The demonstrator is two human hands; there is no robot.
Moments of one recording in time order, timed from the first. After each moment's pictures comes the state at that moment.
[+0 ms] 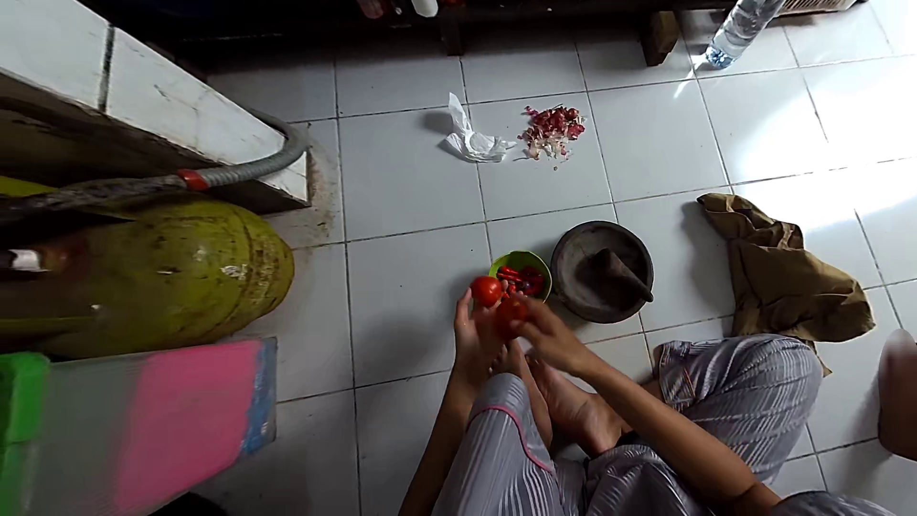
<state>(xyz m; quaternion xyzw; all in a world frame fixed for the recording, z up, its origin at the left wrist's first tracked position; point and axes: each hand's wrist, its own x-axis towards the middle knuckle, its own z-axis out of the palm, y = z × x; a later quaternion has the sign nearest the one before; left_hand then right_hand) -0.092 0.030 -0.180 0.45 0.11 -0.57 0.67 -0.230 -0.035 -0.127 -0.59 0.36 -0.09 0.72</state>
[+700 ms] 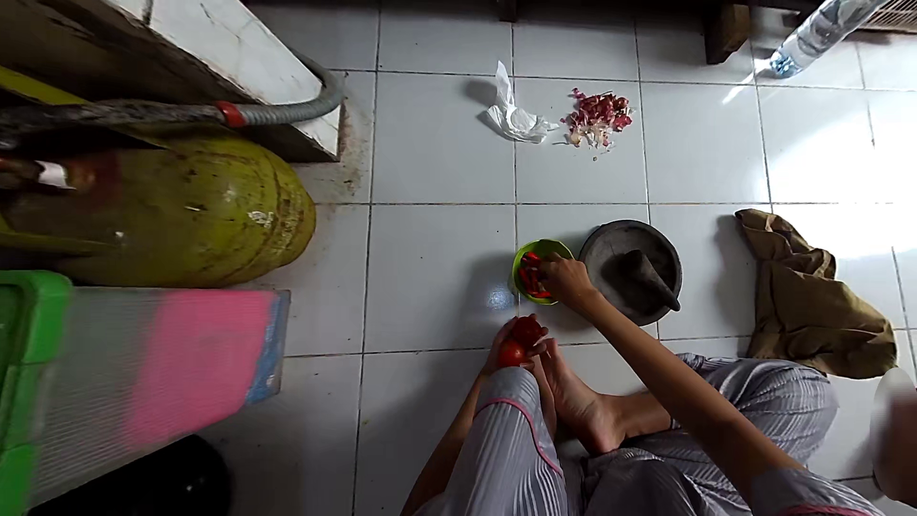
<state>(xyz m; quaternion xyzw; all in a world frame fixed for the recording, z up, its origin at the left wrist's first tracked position) -0.119 0.092 -0.263 0.34 0.17 -0.70 0.60 -0.173 -0.104 -0.199 -0.86 0.34 0.21 0.32</state>
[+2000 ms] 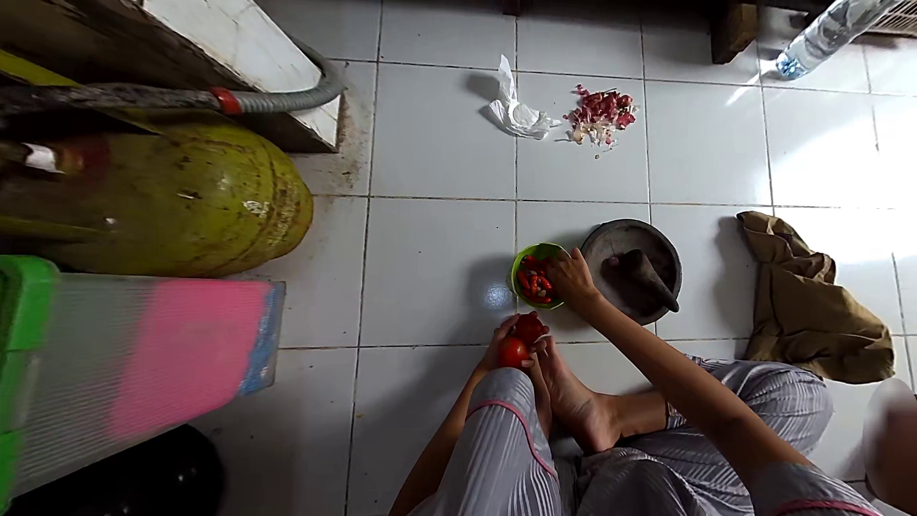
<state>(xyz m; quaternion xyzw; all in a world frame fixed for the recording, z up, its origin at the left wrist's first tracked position) -0.116 0.095 -0.275 0.39 0.13 -0.71 0.57 -0.185 -0.098 -0.218 -0.94 0.25 0.22 0.13</state>
